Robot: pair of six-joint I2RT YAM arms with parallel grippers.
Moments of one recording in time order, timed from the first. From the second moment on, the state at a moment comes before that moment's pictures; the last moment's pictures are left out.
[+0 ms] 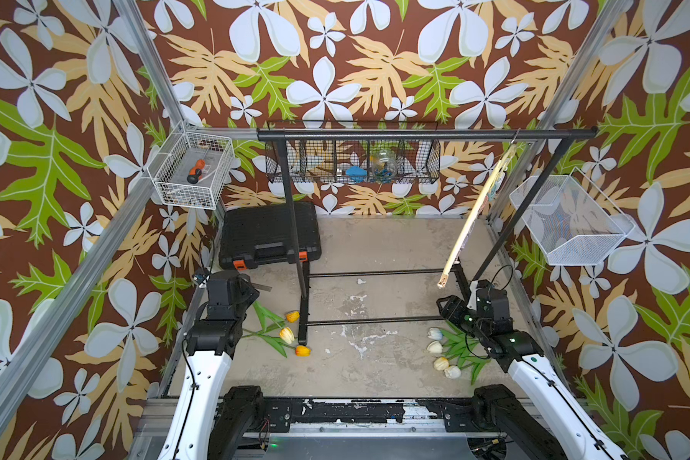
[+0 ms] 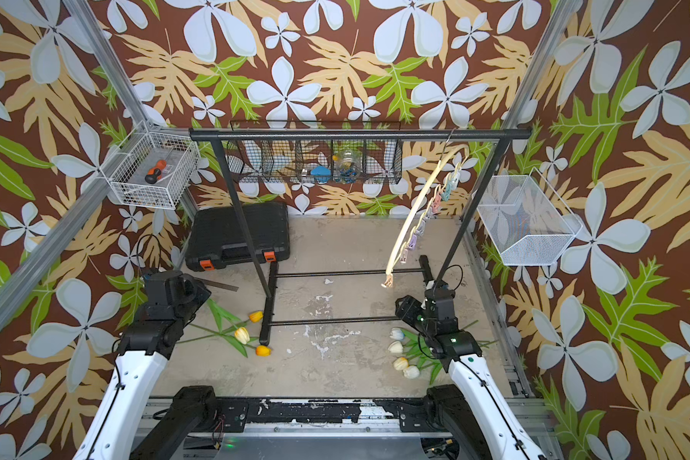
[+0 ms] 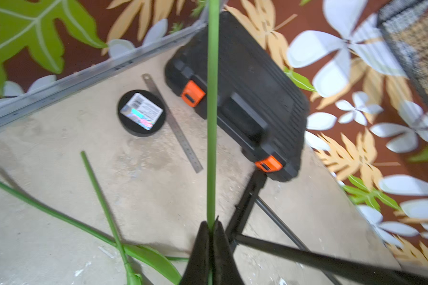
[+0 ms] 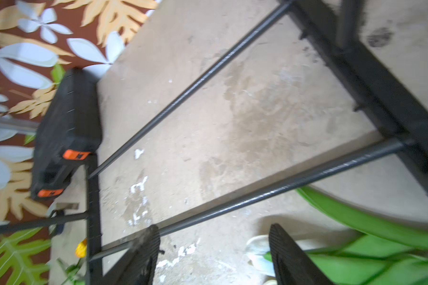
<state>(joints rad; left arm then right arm) -0.01 0.76 0.82 -0.65 -0.18 -0.79 0.15 0.77 0.52 -0.43 -0.18 0.71</state>
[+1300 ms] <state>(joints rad) -0.60 0.75 0.74 -0.35 0.29 -0.67 0.18 0.74 0.38 0.28 -0.85 0.80</state>
